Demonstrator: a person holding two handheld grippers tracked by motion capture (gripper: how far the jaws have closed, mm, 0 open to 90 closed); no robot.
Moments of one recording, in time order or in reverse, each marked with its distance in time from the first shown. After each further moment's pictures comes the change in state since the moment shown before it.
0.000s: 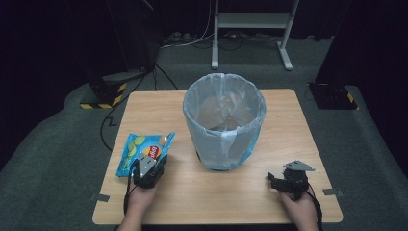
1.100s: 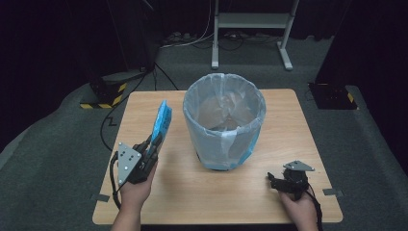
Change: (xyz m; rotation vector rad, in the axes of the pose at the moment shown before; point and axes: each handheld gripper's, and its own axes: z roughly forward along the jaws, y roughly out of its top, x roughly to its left) left arm -0.019 0.097 -0.070 -0.396 0.009 0.040; right arm 0.001 0.000 0.000 -0.001 -0.003 0.000
